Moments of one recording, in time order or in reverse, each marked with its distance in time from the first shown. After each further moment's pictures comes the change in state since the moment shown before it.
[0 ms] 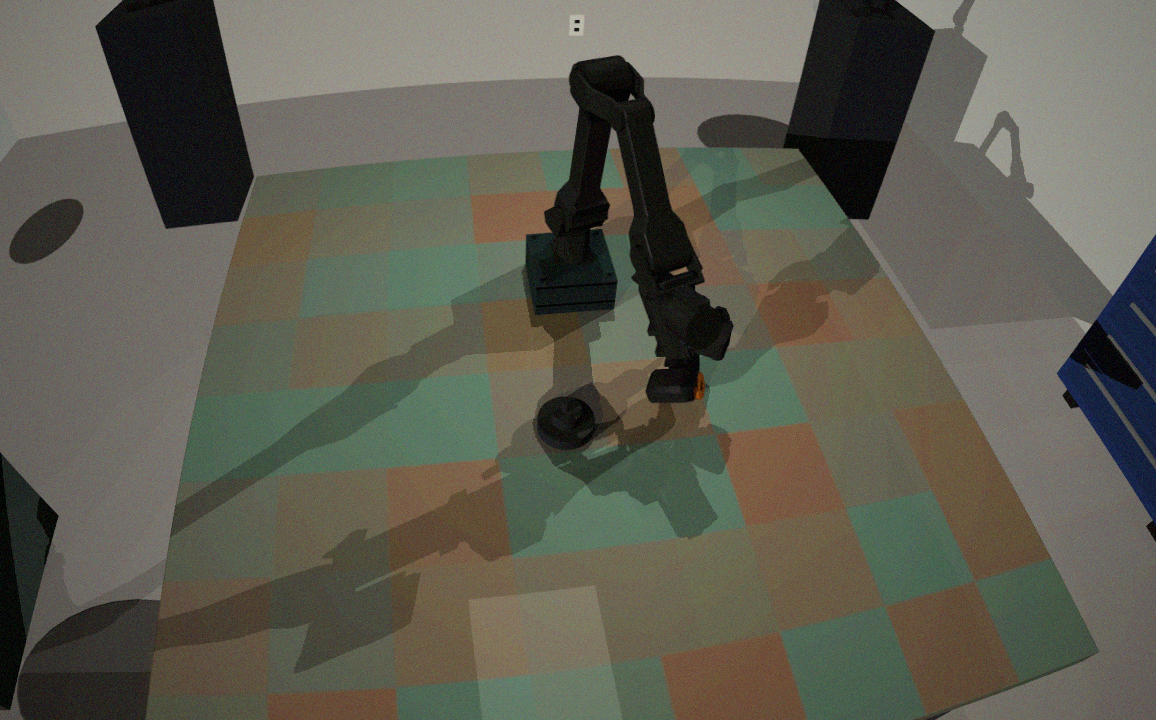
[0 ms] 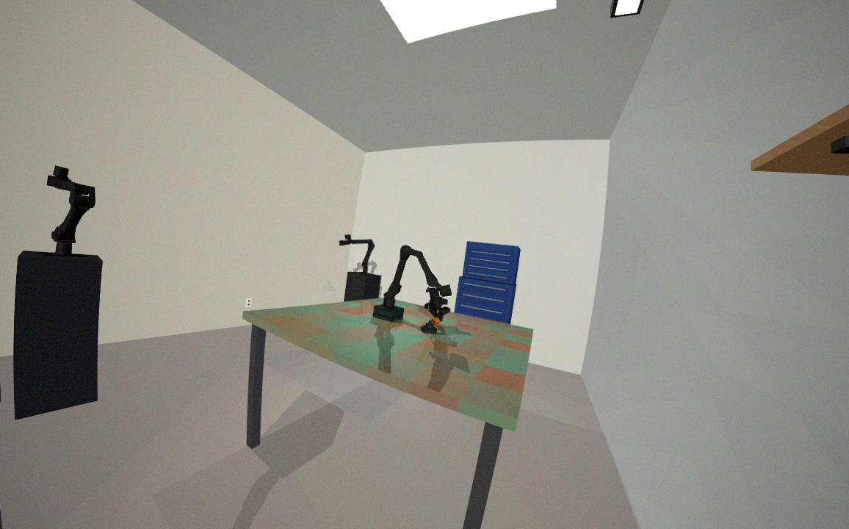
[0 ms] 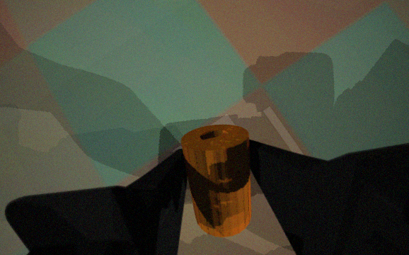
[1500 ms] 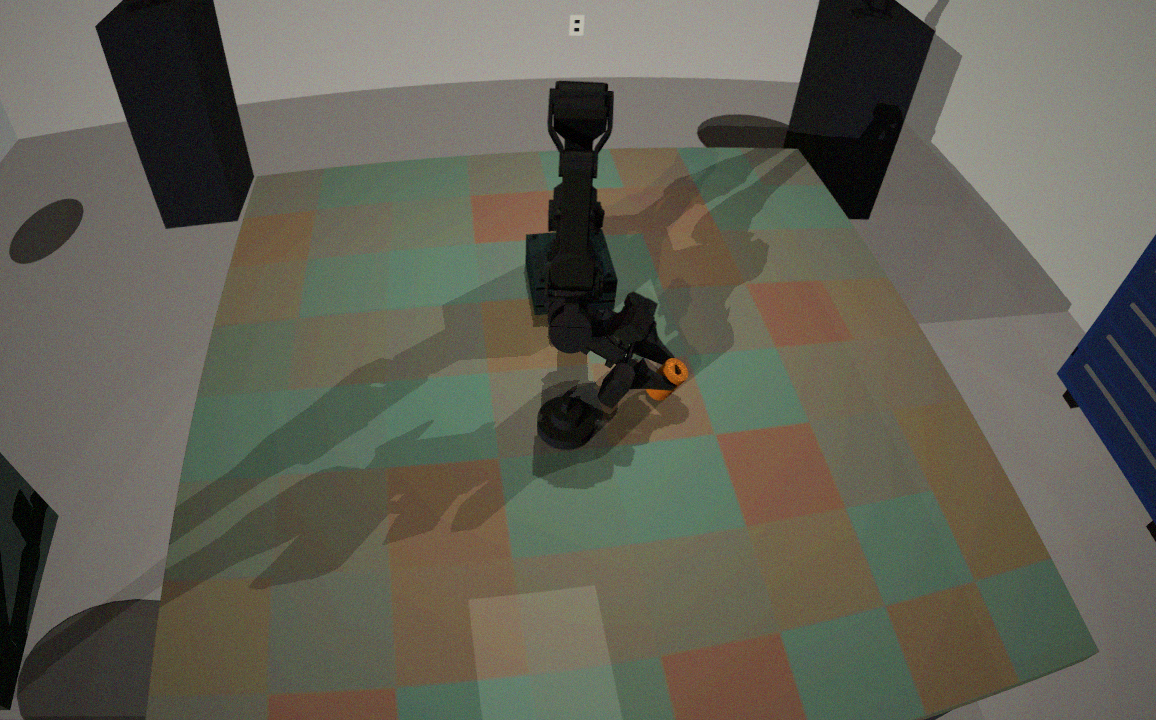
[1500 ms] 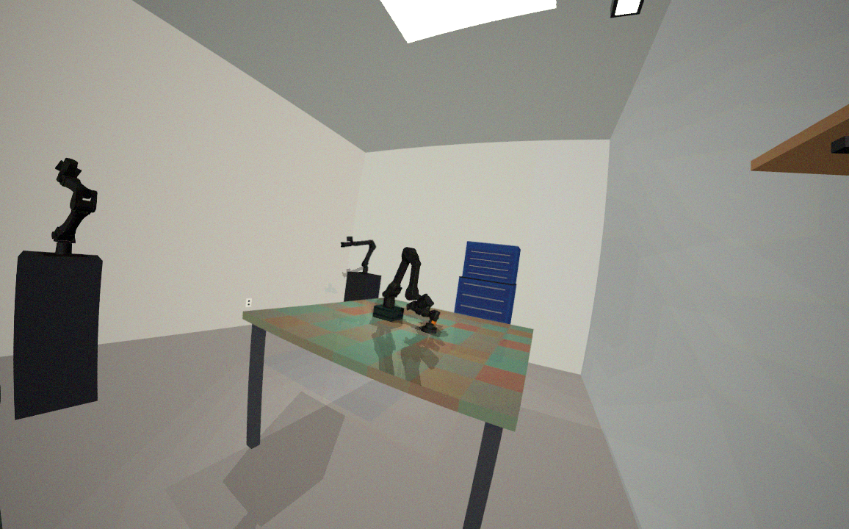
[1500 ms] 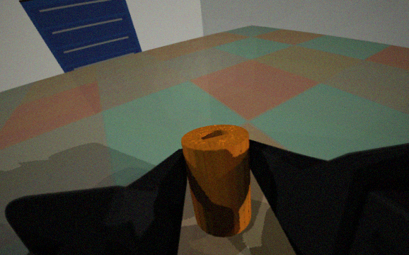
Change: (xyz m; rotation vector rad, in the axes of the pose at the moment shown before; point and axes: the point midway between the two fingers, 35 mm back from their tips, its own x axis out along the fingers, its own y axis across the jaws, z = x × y) arm -0.017 0.000 -0.047 -0.005 -0.766 0.007
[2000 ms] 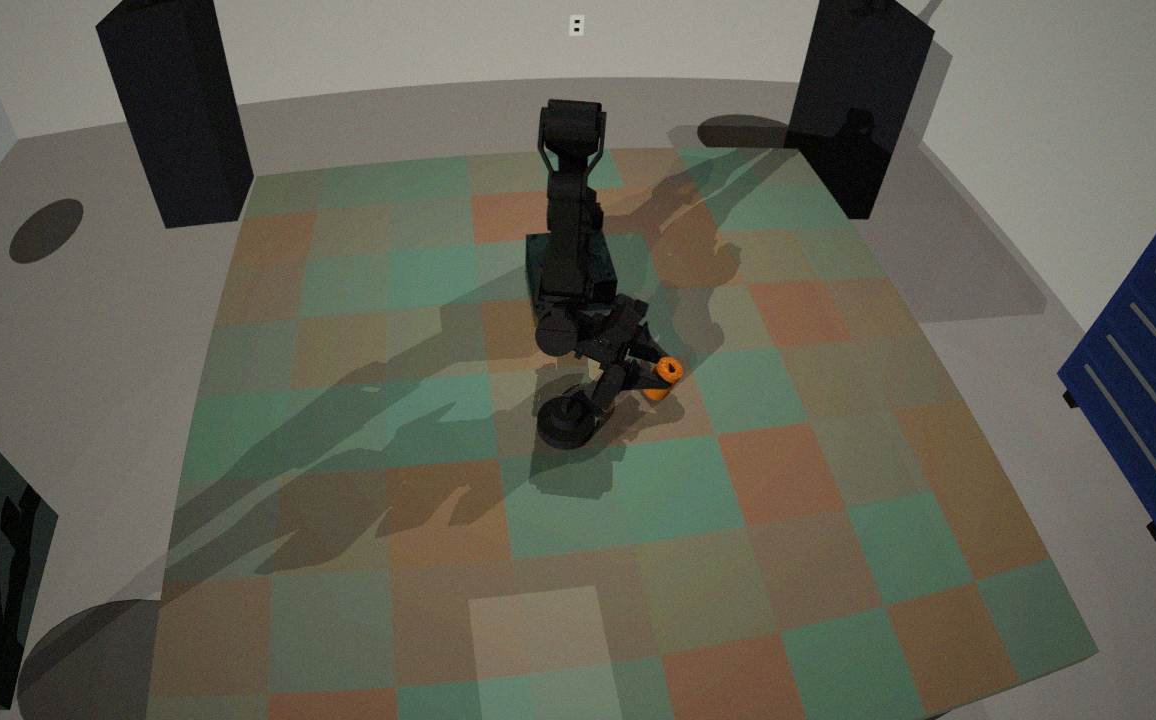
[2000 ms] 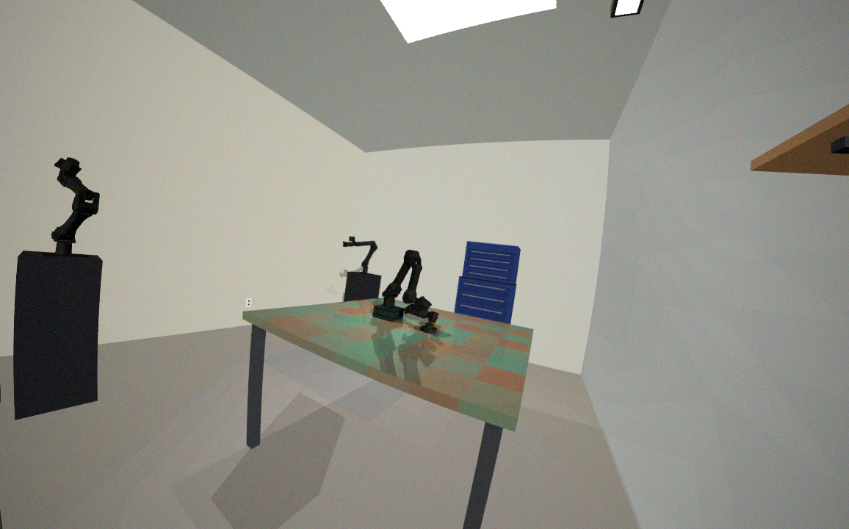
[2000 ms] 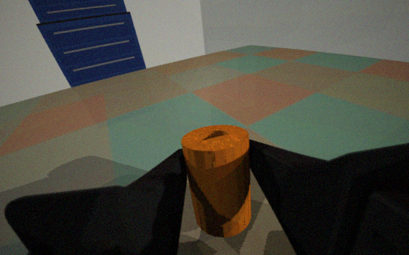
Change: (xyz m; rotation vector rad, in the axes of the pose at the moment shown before) arm -0.007 0.001 -0.006 -0.001 -0.109 -0.001
